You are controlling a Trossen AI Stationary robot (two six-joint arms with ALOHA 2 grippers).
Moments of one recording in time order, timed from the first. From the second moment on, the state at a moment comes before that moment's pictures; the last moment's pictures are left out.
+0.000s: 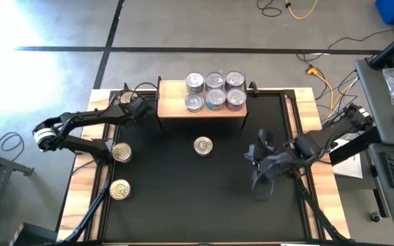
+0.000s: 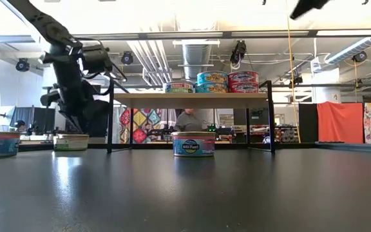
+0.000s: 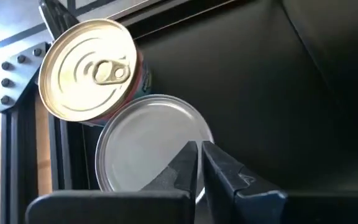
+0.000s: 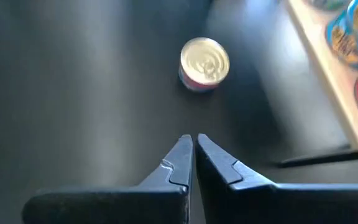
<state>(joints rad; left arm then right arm) 0.65 1.26 0.60 -0.47 -0.54 -0.49 0.47 1.26 1.22 -1.01 0.50 0.49</state>
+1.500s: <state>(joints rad) -0.62 1.61 0.98 -0.94 -0.45 -1.18 0.52 1.31 0.99 -0.56 0.47 0.34</state>
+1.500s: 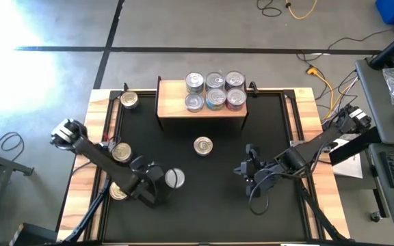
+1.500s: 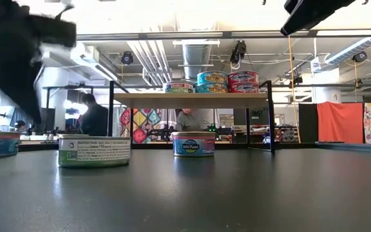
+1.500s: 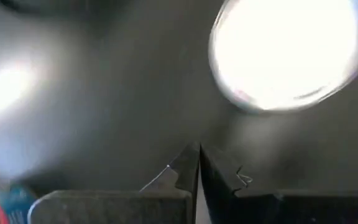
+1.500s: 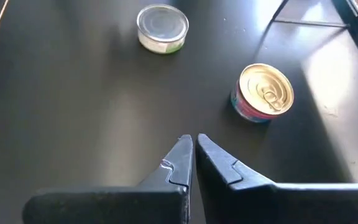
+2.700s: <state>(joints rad) -0.65 2.02 1.57 -1.32 -0.47 -0.72 0.49 1.76 0.98 -0.24 0.46 0.14</state>
